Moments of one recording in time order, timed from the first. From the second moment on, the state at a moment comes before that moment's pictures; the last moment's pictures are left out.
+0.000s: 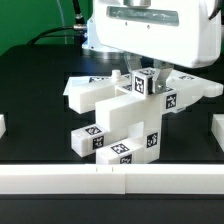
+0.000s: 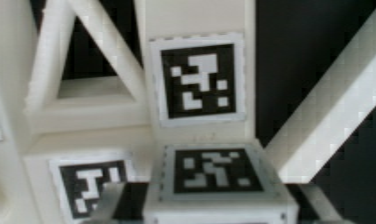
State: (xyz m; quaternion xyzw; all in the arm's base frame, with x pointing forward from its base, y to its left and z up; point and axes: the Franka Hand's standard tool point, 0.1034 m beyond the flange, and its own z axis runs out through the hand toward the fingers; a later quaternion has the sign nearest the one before) arm 0.629 0.013 0.106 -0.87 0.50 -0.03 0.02
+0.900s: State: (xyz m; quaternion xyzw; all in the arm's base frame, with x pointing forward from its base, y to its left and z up) arm 0.611 0.033 0.140 -0.91 0.40 -0.04 0.04
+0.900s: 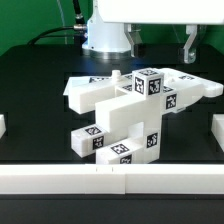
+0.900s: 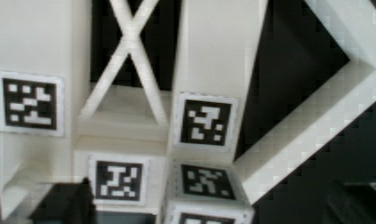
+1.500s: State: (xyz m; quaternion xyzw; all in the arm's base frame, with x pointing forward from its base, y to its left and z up) arm 0.571 0.072 0.149 -0.93 0.37 -0.03 0.05
